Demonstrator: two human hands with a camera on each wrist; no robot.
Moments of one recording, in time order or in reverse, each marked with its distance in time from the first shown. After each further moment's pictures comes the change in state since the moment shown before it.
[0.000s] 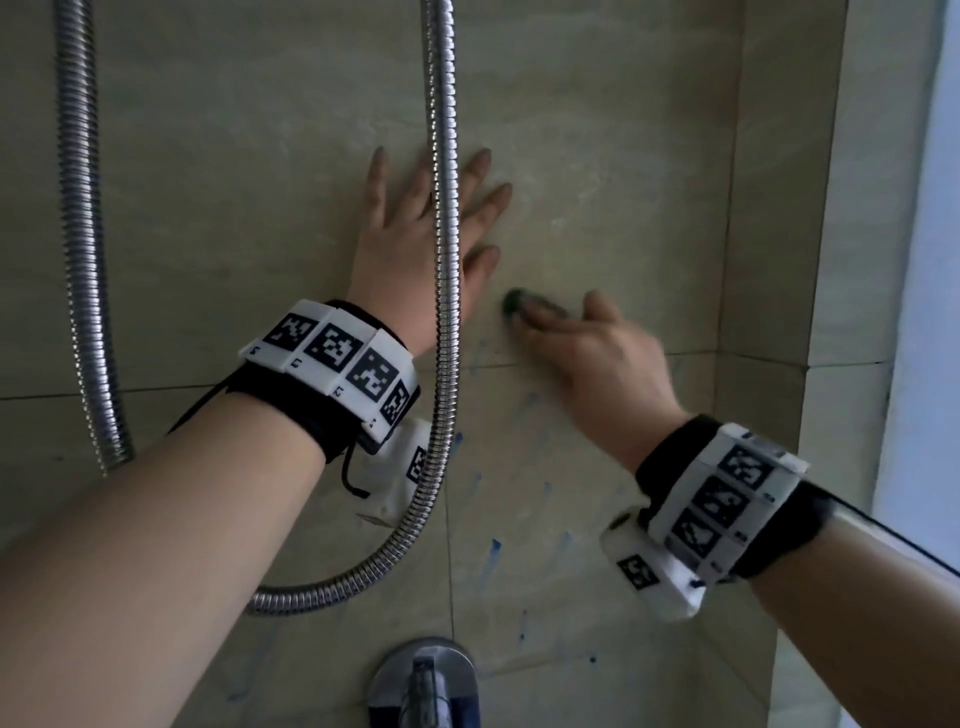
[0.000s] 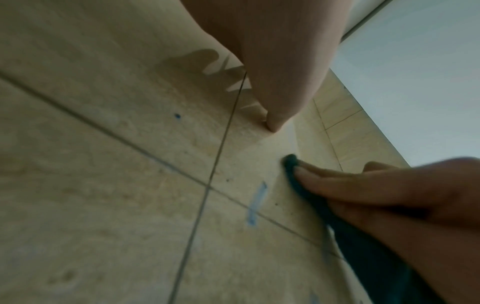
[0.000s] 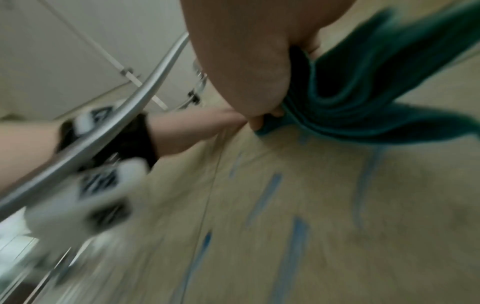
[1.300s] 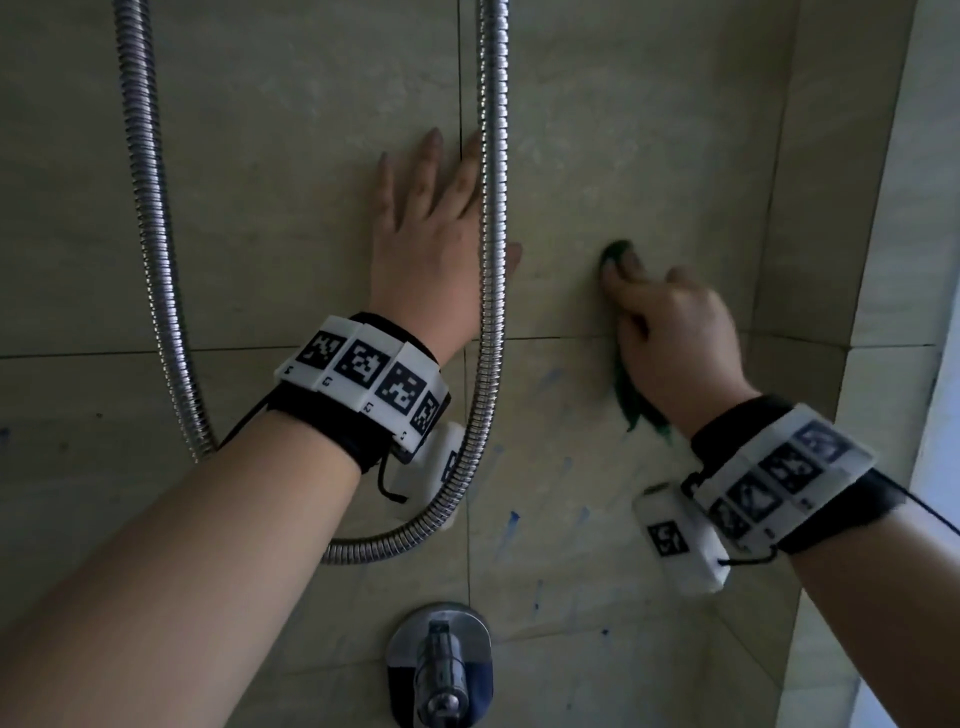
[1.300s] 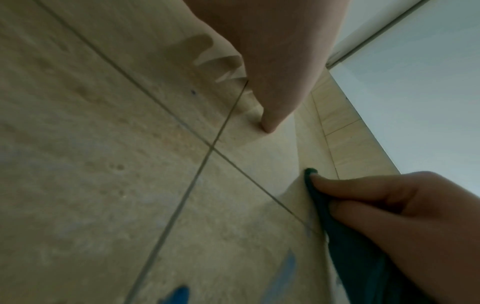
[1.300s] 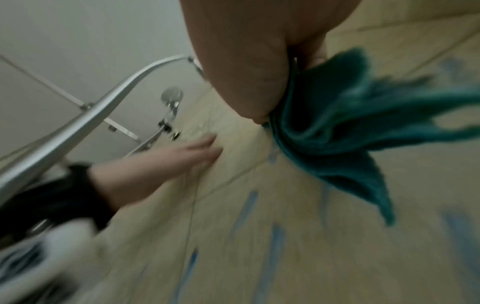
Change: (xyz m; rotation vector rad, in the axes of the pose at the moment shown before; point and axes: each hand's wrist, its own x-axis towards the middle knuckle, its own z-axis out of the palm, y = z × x) left_hand -0.026 0.009 -0.001 -0.057 0.008 -0.156; right_hand -0.009 0.027 0.007 0.164 -0.015 0.227
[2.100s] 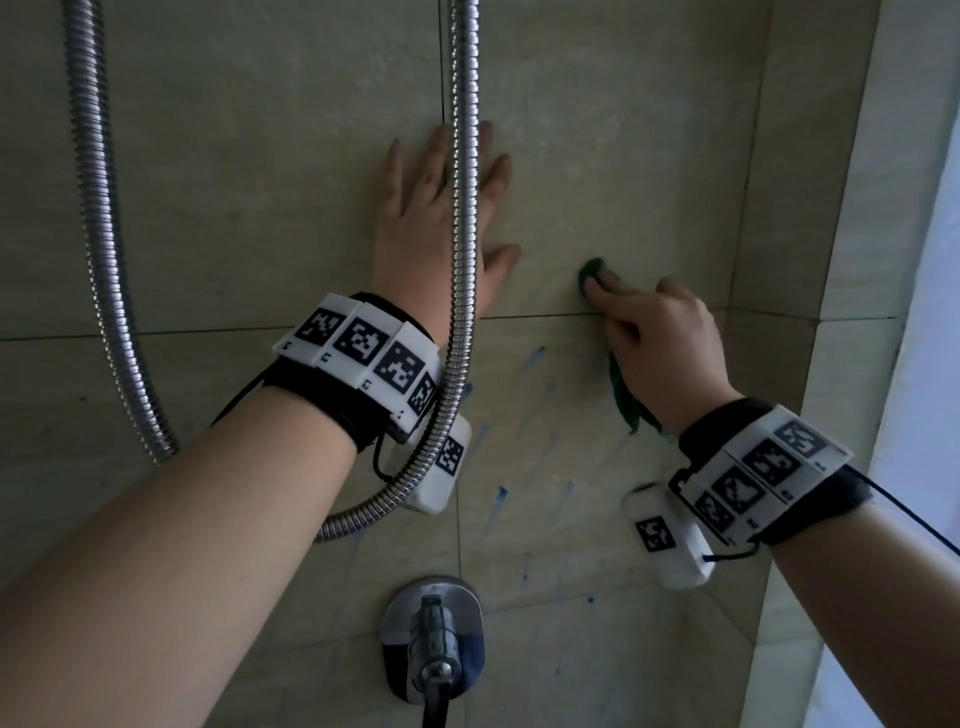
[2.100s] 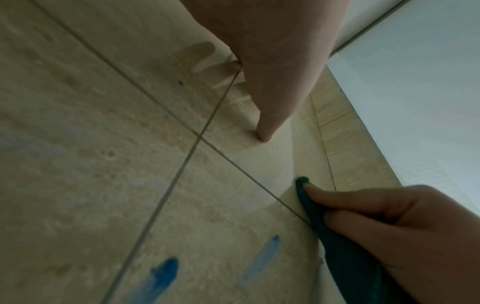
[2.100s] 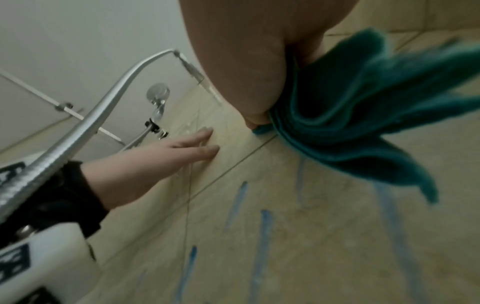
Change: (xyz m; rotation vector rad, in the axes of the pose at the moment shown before) left_hand 0.000 0.007 0.001 -0.028 -0.101 0.062; right_hand -0.025 0.006 0.008 0.119 0.047 0.011
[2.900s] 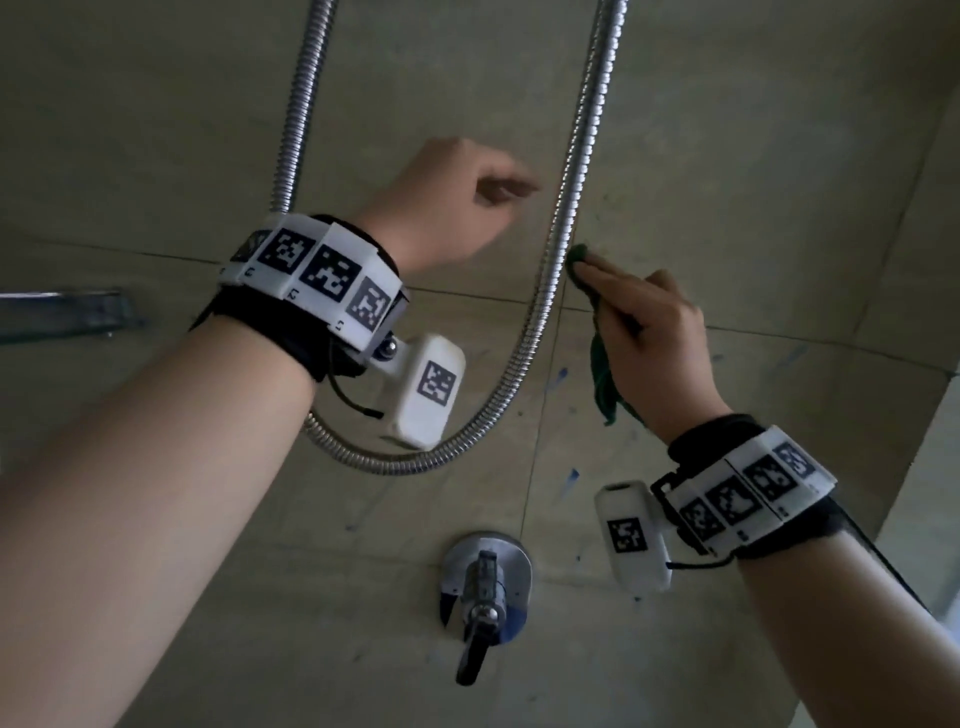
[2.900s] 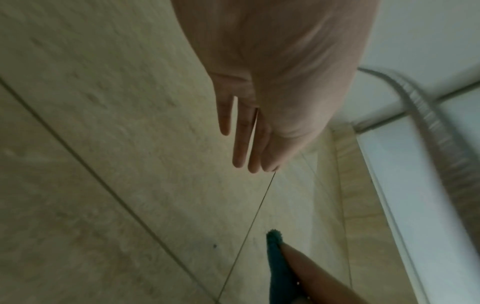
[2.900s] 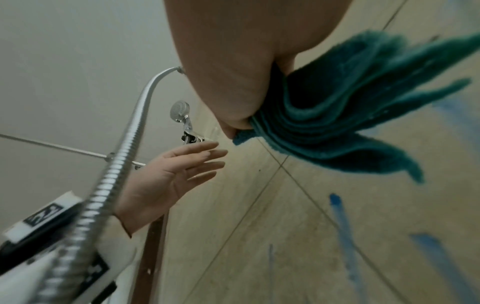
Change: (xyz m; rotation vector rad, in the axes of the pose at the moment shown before) left_hand -0.036 -0.059 -0.084 -0.574 -0.086 -0.196; right_hand 0.011 -0.077 0.029 0.450 0.120 -0.207
